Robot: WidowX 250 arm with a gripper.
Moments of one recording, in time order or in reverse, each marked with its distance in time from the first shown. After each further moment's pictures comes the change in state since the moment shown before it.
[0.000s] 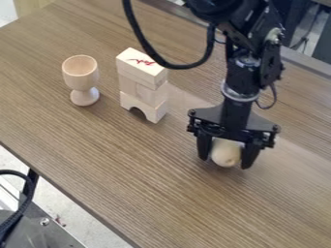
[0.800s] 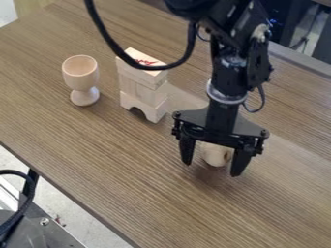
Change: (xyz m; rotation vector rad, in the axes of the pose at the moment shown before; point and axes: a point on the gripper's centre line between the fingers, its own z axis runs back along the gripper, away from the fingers) arm -0.028 0.006 0.006 0.028 0.025 -0.049
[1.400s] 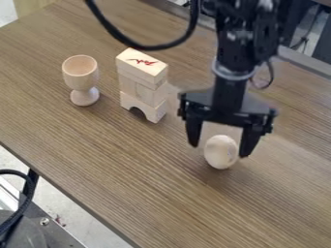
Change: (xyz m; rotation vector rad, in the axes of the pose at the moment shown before) arm 0.007 -0.002 0.024 -0.027 -0.026 0.002
